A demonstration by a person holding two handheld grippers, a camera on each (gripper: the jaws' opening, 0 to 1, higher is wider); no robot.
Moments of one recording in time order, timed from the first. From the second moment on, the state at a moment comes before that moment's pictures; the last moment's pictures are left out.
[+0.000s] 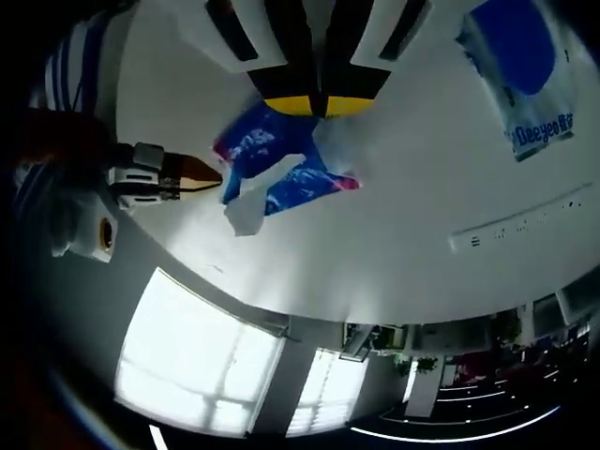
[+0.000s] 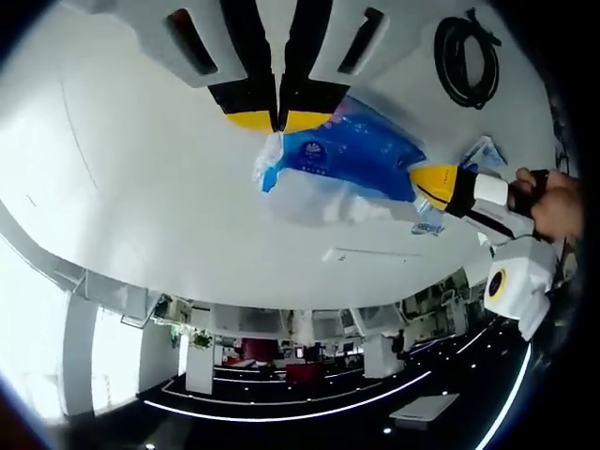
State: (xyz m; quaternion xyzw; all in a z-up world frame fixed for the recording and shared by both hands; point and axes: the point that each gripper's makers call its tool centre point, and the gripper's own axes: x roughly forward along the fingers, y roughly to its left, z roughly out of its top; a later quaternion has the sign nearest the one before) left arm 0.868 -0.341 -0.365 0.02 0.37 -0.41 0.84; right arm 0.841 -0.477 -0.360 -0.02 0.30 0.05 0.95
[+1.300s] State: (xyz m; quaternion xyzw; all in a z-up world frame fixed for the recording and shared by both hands) left arm 0.855 -0.344 -0.395 0.05 0.39 -0.42 0.82; right arm 0.830 -0.483 -0.385 -0.04 0.34 0.04 0.94
